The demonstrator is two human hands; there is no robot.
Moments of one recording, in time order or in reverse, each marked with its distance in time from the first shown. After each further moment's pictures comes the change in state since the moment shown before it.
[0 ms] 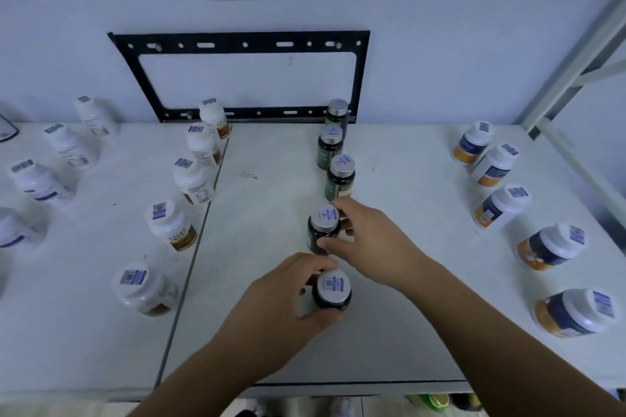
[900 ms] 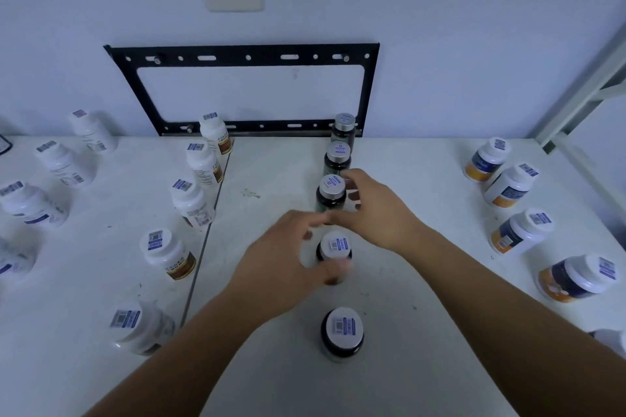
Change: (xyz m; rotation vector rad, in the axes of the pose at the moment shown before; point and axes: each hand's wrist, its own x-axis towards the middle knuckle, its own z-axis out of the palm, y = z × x) left_hand 0.081 -0.018 -0.028 -0.015 0.114 -0.095; right_hand 0.081 0.024 -0.019 0.105 0.069 0.060
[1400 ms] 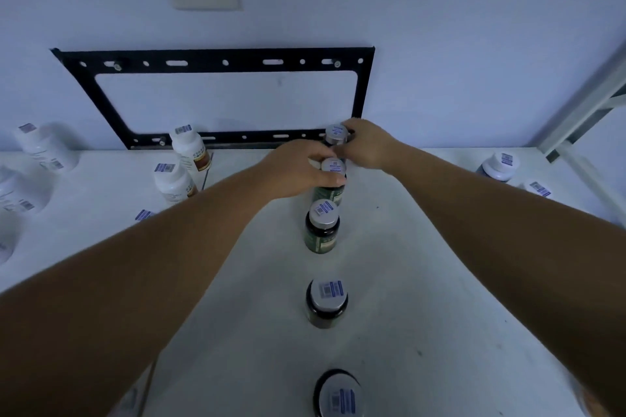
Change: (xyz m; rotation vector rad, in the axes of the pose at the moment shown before) left_hand 0.197 0.003 -0.026 0.043 -0.235 0.032; right_hand 0.157 0.008 -0.057 -0.123 -0.061 0.092
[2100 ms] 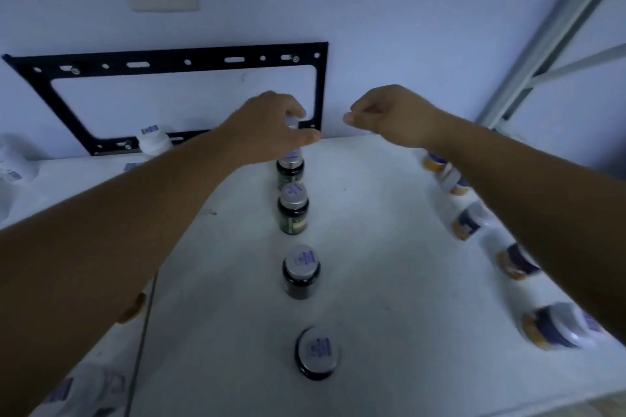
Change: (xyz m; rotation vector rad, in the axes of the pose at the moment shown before) left_hand -0.004 0.033 -0.035 0.261 0.143 0.142; right_hand -0.091 -0.005 -0.073 0.002 0.182 0.006
